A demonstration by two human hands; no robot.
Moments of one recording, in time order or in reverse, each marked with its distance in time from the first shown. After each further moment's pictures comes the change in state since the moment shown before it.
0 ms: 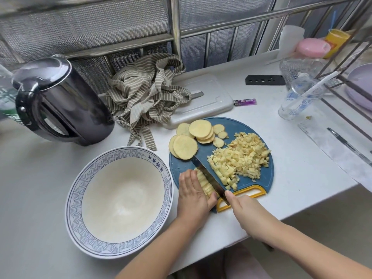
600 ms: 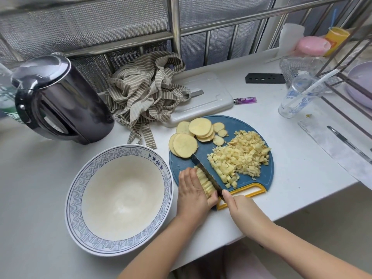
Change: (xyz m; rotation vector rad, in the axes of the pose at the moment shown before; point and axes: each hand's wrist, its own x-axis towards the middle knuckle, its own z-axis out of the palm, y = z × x) left_hand 0.000 -0.001 -0.002 -0.039 -0.017 -0.020; right_hand 0.010 0.009 0.019 0.009 0.082 -0.001
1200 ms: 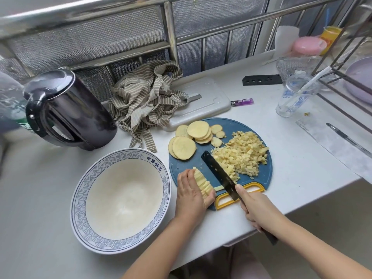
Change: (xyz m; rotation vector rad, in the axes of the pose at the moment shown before) left_hand -0.006 -0.002 -0.005 -0.125 -0.078 -0.065; right_hand 0.001 0.027 -0.023 0.360 -0.056 0.093
